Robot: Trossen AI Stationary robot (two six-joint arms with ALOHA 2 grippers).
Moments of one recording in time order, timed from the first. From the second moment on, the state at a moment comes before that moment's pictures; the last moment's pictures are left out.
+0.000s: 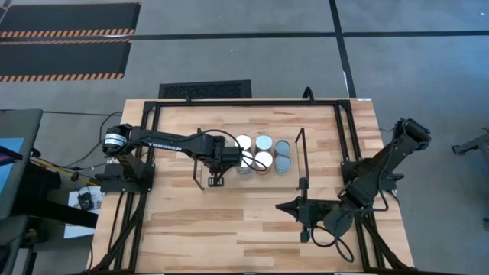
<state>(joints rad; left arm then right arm) -0.01 1.75 1.40 -1.06 -0.17 -0.01 0.76 1.36 1.04 -0.16 0.81 0.04</state>
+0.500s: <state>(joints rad) -0.01 1.75 1.40 -1.11 -0.17 -0.02 0.76 1.36 1.04 -0.16 0.81 0.04</state>
